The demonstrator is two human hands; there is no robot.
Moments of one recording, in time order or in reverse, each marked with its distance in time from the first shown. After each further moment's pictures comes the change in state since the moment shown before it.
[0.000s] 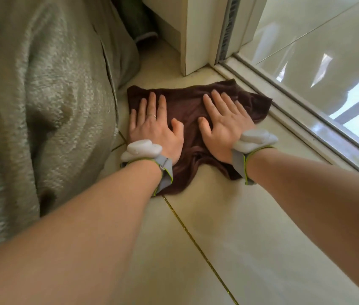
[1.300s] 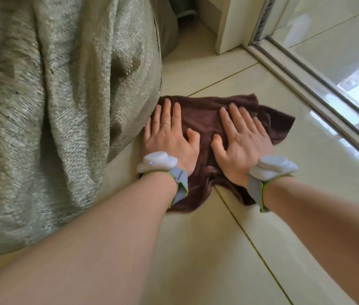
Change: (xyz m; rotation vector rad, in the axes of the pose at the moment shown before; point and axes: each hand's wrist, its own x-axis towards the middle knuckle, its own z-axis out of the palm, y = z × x) left_hand -0.098 -0.038 -0.014 -0.011 0.049 -0.071; right_hand -0.107 -0.045 0.016 0.009 0.019 -0.030
